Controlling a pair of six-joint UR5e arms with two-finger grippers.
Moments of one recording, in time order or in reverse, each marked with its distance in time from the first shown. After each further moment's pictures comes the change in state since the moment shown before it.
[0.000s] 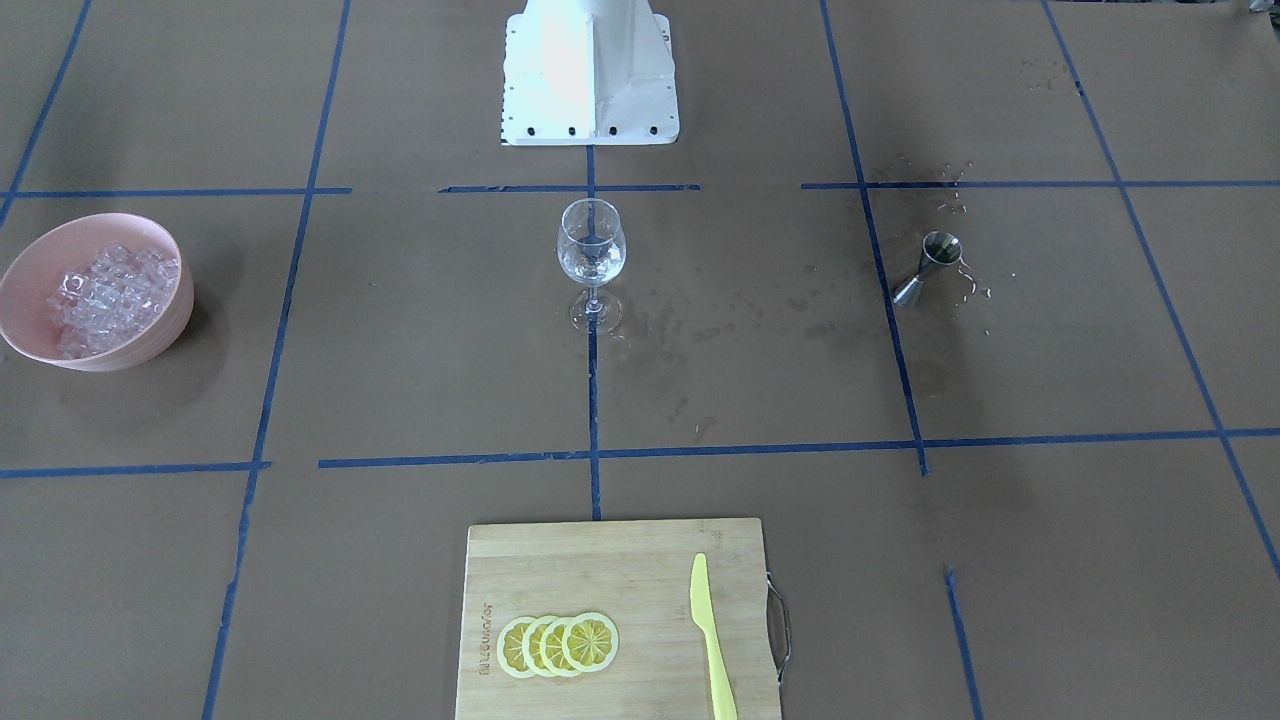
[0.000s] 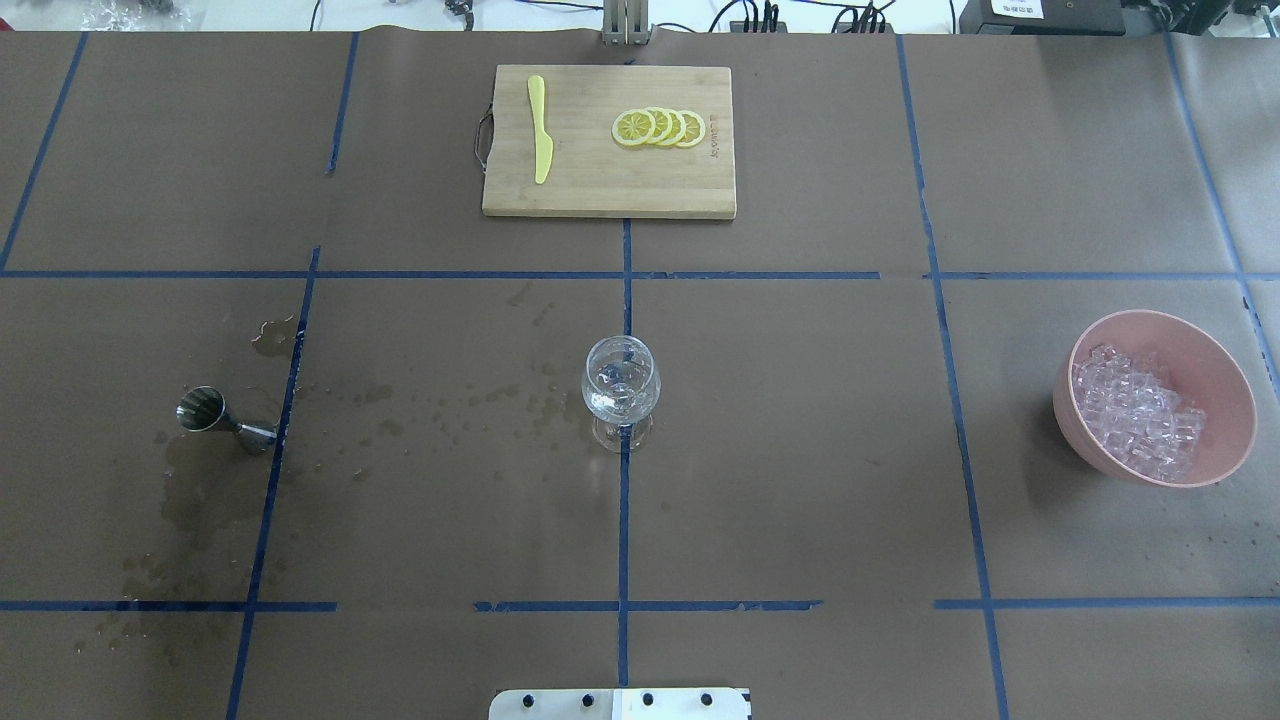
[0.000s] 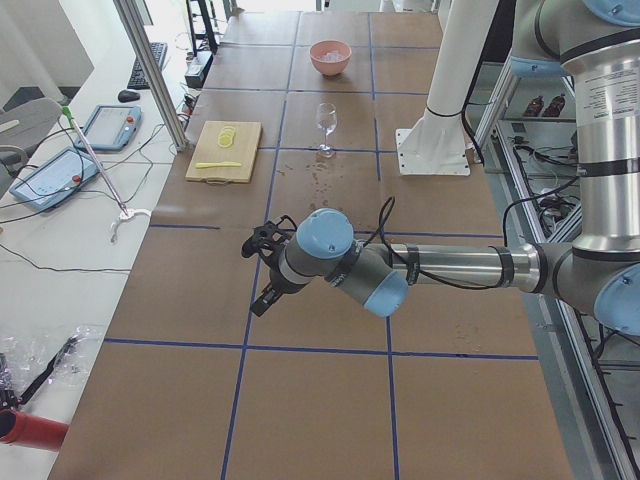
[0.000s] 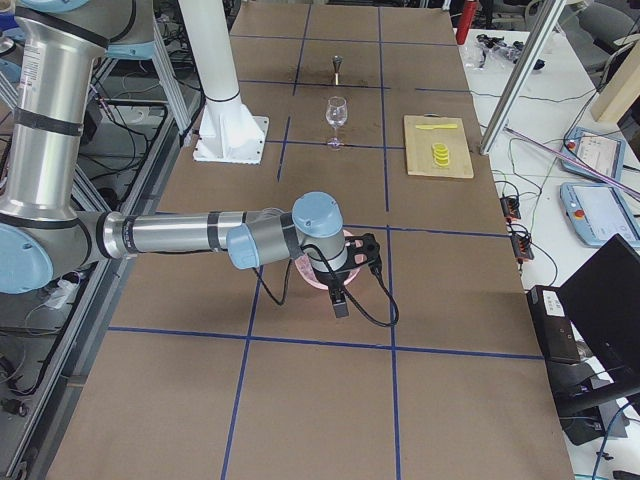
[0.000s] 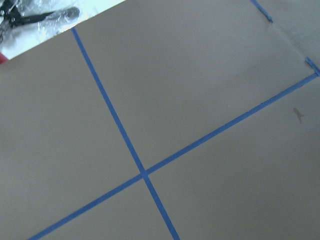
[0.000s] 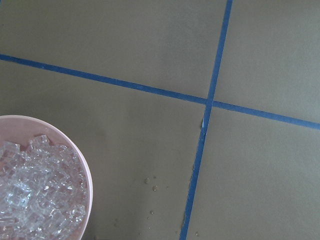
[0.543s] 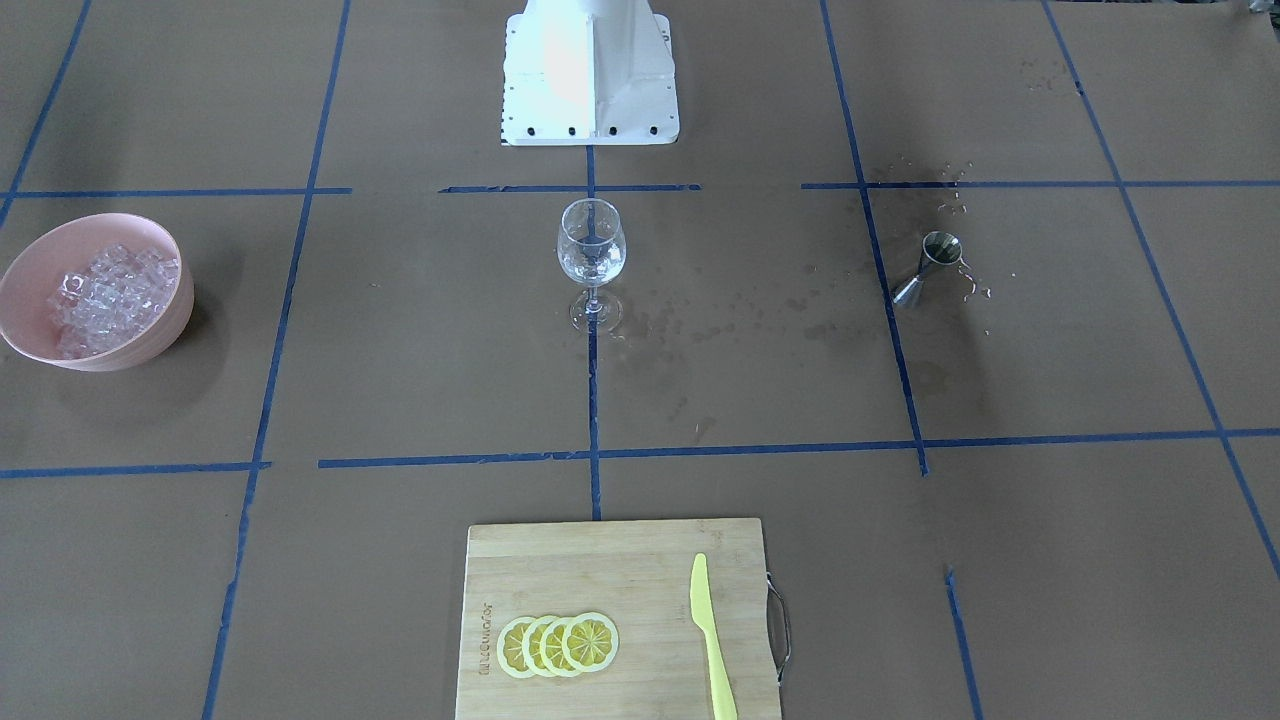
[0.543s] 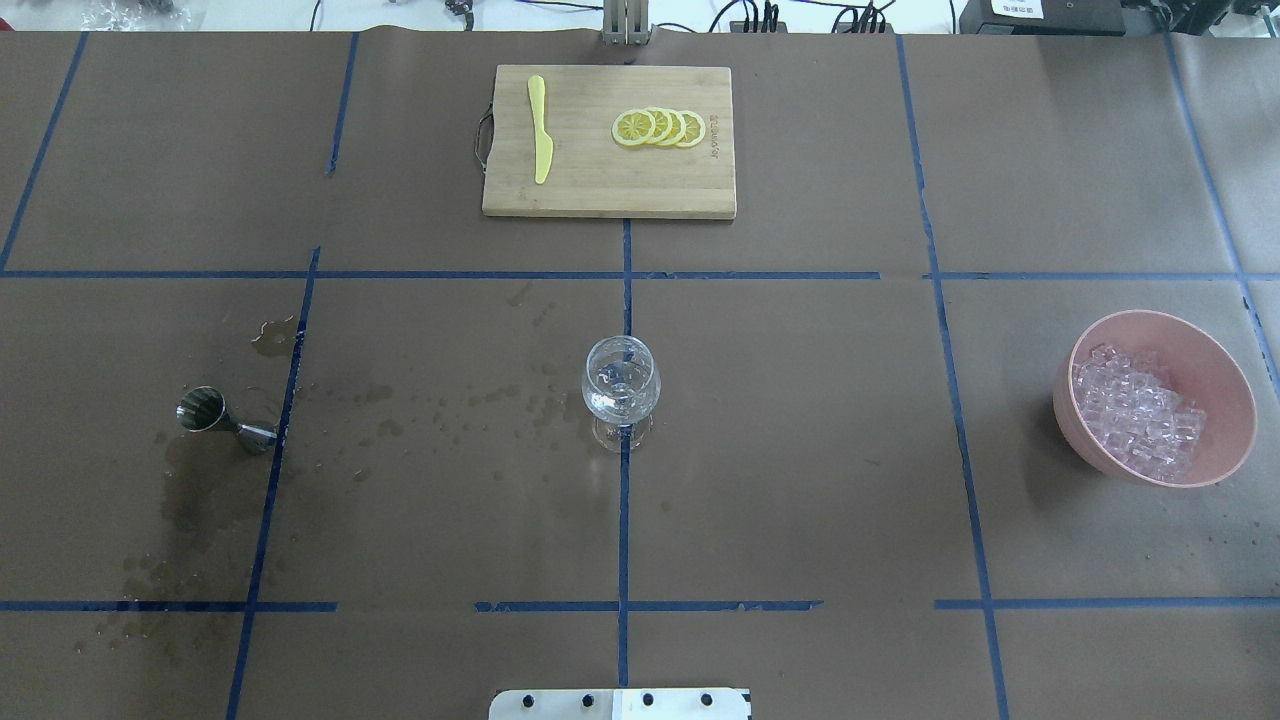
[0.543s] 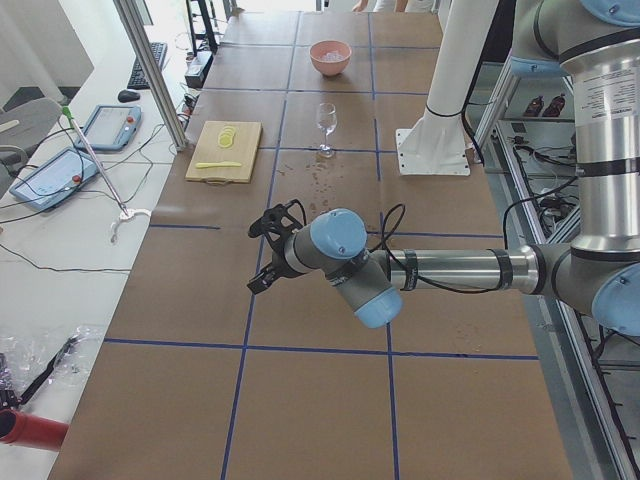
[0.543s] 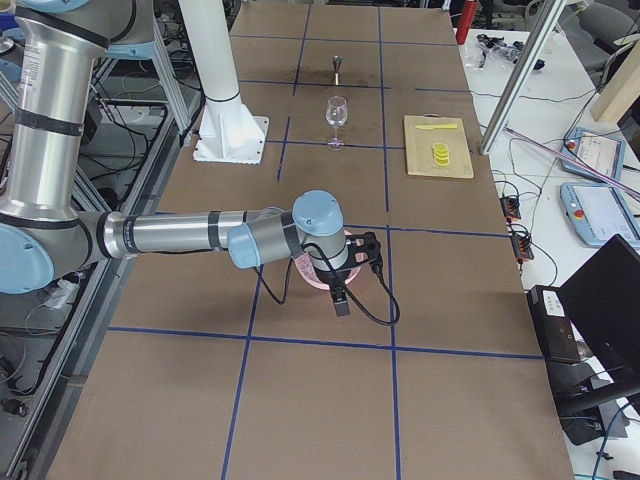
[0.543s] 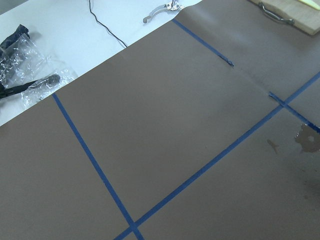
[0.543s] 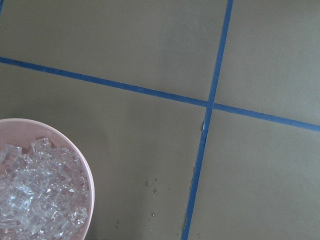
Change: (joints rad) left arm 0.032 -0.006 0.019 -0.293 -0.032 -0.218; right arm 0.000 0.002 0.002 0.002 0.000 0.008
